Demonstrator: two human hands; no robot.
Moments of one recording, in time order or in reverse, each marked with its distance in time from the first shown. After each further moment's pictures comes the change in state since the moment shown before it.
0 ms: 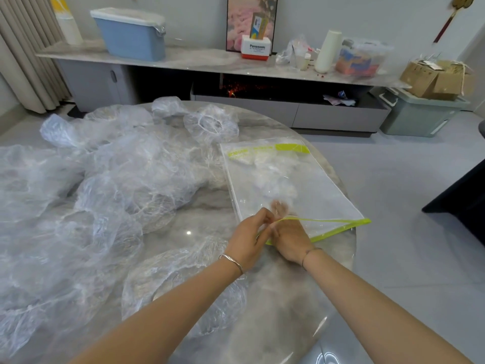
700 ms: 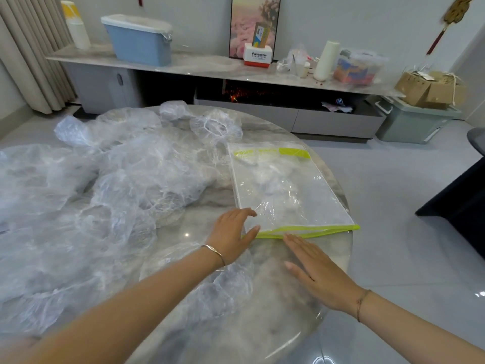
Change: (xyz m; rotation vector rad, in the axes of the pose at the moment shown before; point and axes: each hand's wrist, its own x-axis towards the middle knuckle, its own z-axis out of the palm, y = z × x) left_hand -0.014 -0.004 -0.052 0.431 -0.128 -0.081; right_hand -0.111 -0.005 -0.026 0.047 -0.080 -0.108
